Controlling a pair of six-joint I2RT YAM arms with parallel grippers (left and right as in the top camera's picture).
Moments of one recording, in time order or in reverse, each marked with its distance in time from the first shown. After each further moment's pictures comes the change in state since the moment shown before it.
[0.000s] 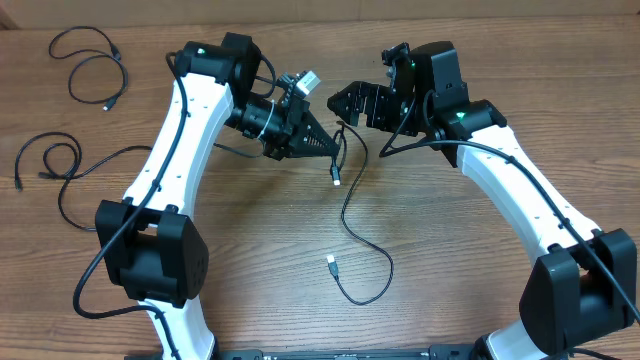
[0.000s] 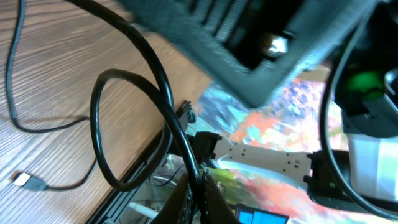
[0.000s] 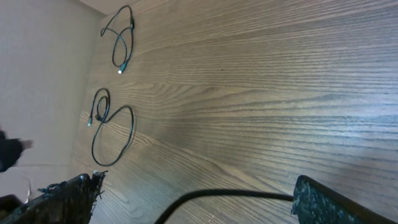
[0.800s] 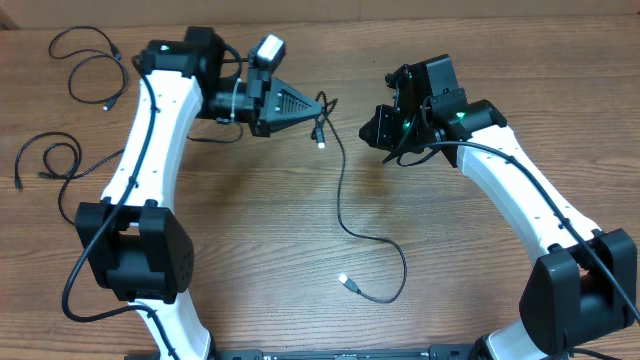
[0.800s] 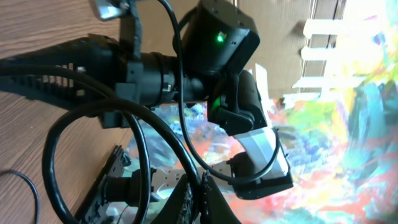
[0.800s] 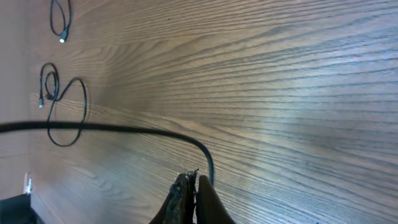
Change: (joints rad) left arm 0.124 0.000 0.000 0.043 0.382 0.087; right arm 0.000 0.000 0.000 -0.237 0.075 -0.048
